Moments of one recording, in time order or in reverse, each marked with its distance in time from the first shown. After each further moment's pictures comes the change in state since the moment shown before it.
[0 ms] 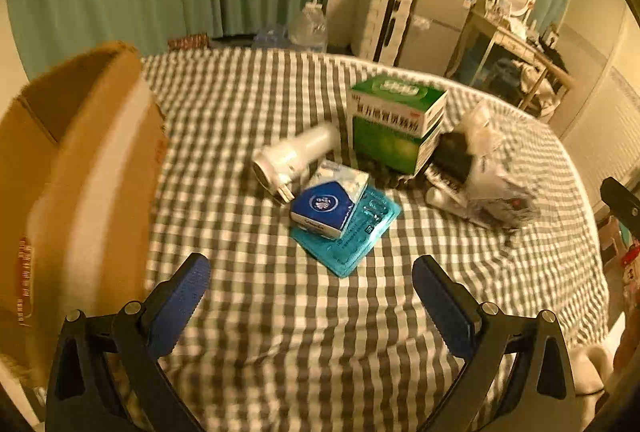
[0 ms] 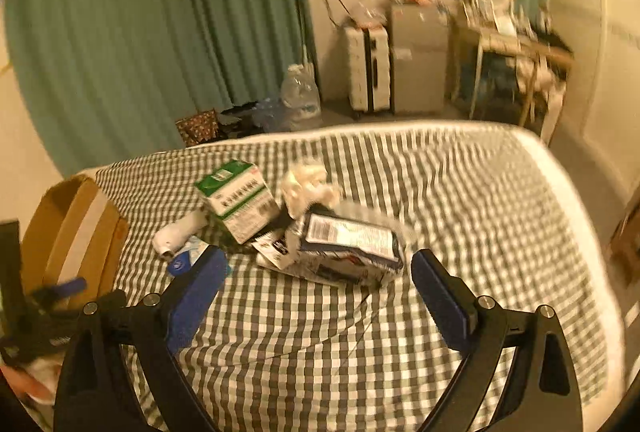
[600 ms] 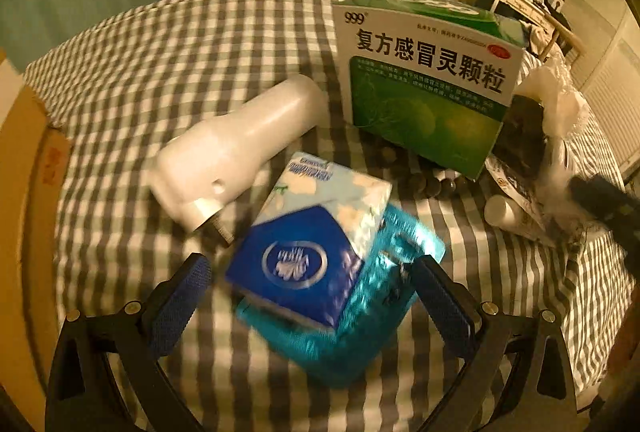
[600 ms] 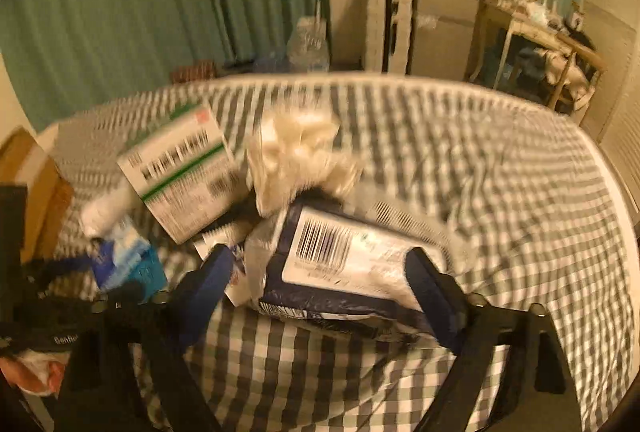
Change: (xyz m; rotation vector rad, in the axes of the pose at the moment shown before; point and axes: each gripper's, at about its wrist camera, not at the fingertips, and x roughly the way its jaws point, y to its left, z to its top) left arm 0.128 -0.020 0.021 0.059 0.125 -0.012; right arm 0.143 0.005 -0.006 -0.129 0.154 -0.021
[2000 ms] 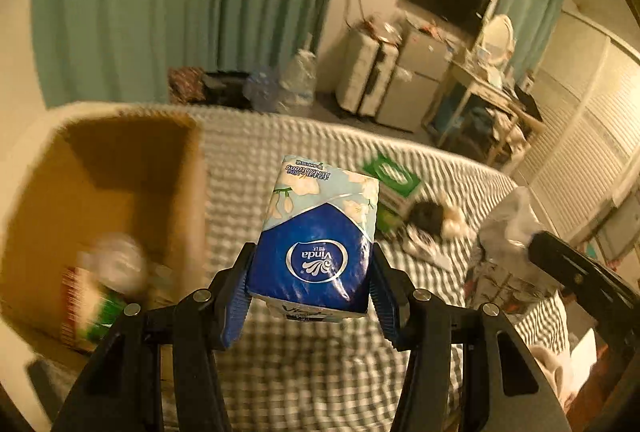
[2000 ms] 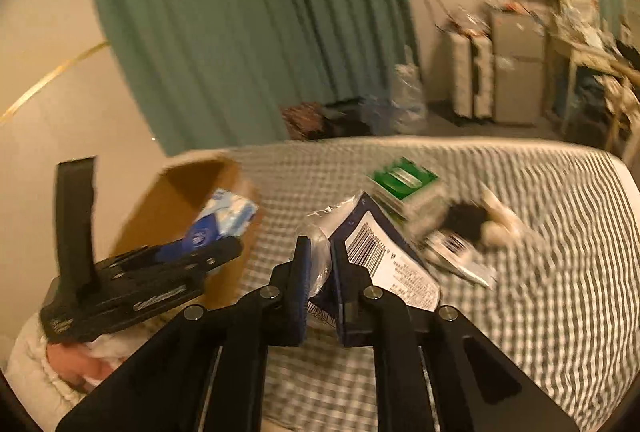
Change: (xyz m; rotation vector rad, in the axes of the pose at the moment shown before) left arm -0.252 0.087 -0.027 -0.103 -0.293 -0.090; right arm -0.225 0.135 -0.012 -0.051 -0.194 0.346
